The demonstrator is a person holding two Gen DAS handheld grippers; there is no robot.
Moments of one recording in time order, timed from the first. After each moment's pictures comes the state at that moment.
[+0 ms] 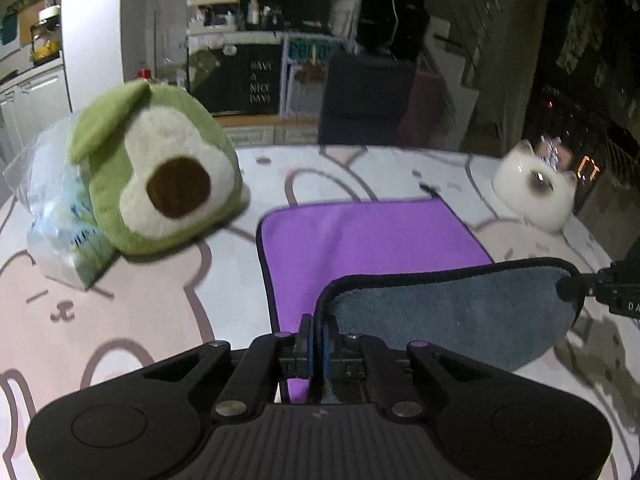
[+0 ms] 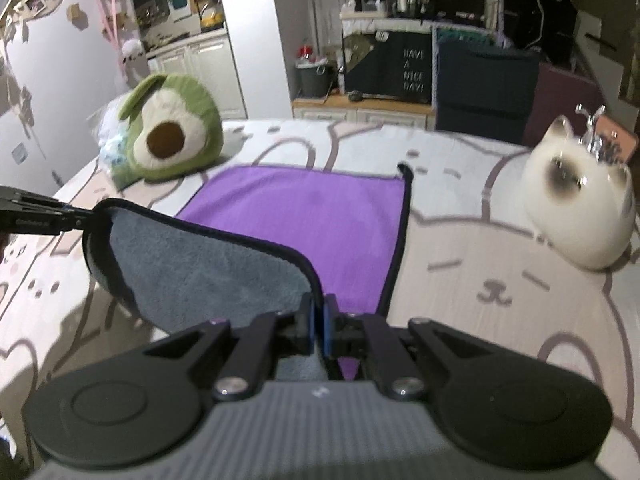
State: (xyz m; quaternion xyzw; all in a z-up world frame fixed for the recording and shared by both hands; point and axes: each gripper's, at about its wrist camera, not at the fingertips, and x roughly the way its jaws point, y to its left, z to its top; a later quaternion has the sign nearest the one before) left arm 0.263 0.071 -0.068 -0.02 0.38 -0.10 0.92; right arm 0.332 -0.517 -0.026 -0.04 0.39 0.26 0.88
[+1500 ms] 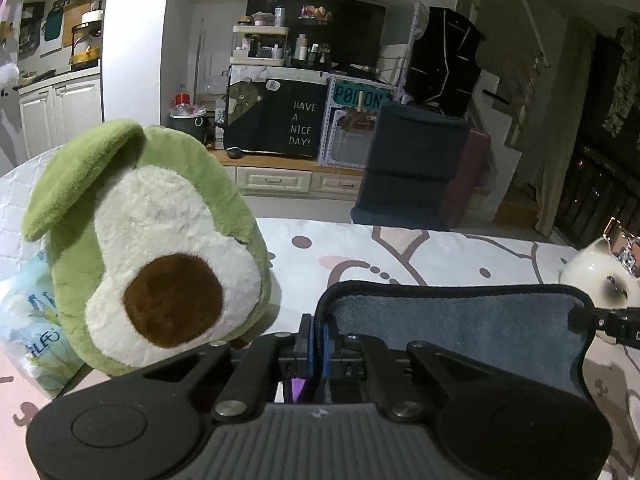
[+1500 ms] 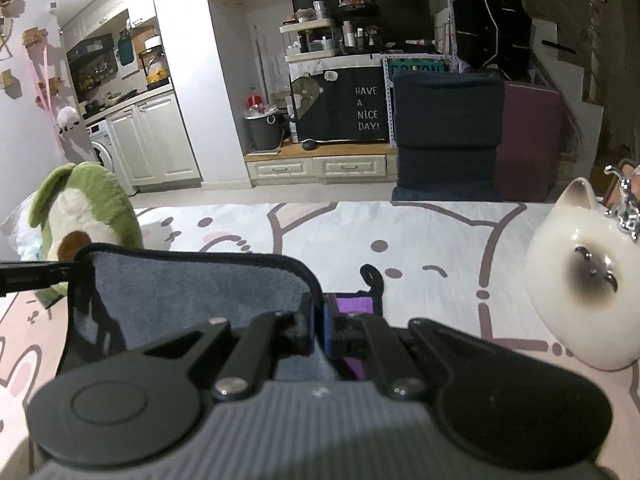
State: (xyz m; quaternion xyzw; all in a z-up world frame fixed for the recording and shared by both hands) left arm 0.392 0.080 -0.086 -0.06 0.32 -0.04 0.94; right arm 0.465 -0.481 -0.033 0.02 0.34 0.19 0.92
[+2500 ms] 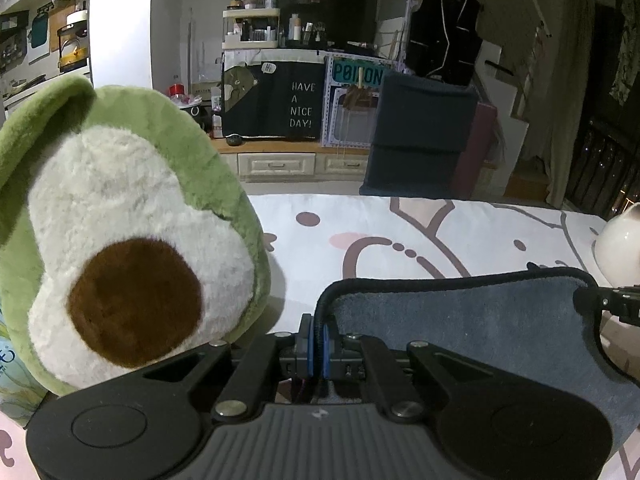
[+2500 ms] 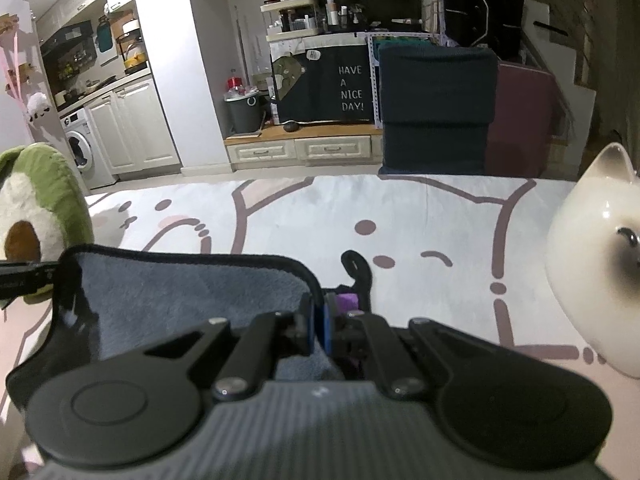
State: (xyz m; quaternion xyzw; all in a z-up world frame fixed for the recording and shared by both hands) left arm 0.433 0.074 -0.128 -0.03 0.35 -0.04 0.94; right arm 0.507 -0.469 -0.068 0.02 0.36 0.16 0.92
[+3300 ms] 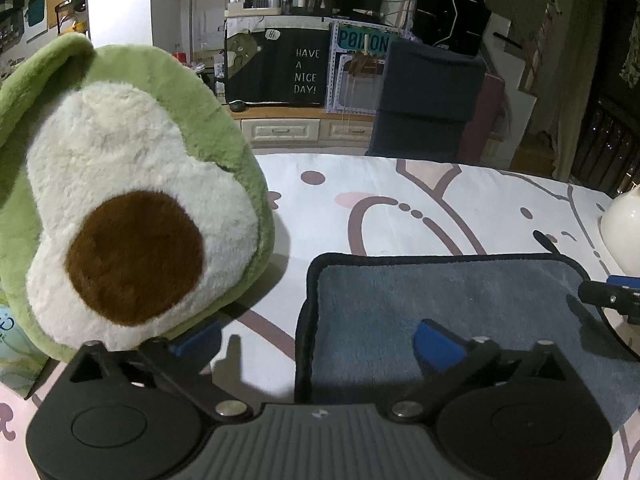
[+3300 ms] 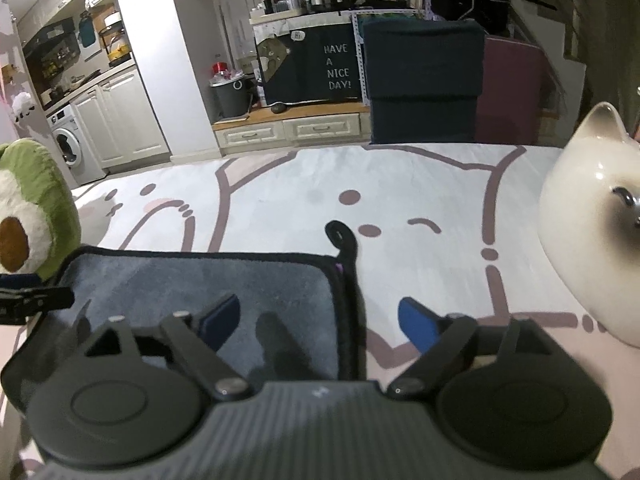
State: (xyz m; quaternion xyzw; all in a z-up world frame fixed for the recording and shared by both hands) left arm 0.429 0.075 -0.135 -0.03 0.40 -0.03 0.91; right arm 0.507 -0.479 -0.080 0.03 0.40 0.15 0.91
